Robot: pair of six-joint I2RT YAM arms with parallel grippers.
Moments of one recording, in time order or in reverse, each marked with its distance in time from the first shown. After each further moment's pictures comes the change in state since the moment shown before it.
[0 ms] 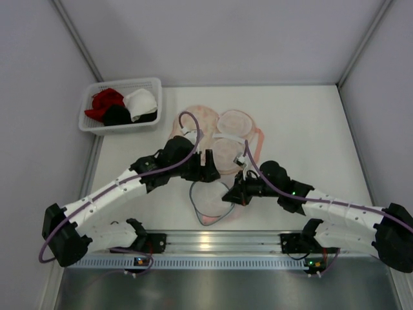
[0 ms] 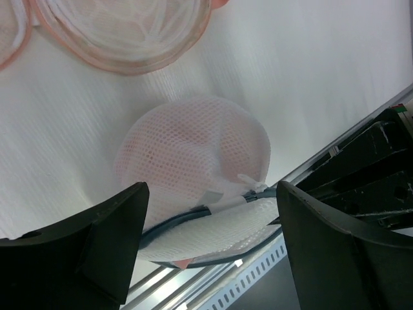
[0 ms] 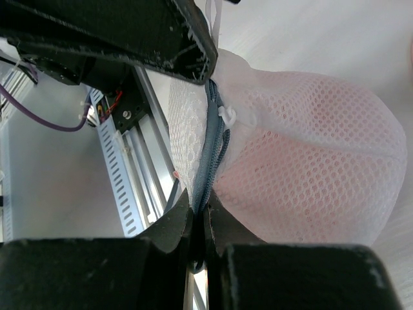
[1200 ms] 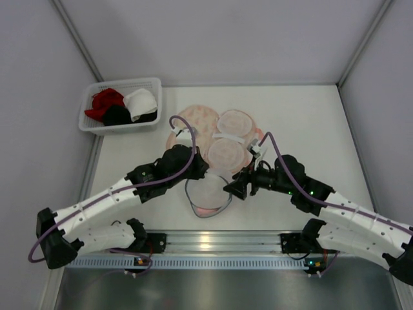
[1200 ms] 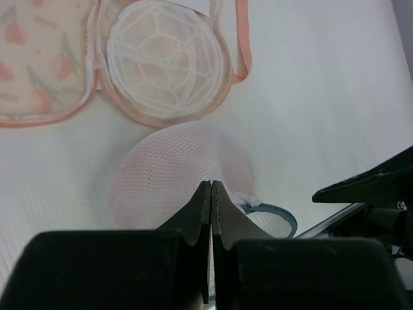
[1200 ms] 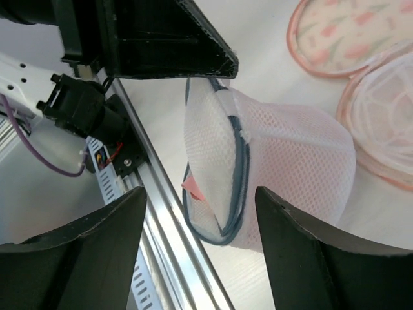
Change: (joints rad) left arm -0.175 -0.096 -0.041 0.090 -0.423 -0.071; right arm -0.003 -0.193 0.145 -0.201 0.150 -0.035
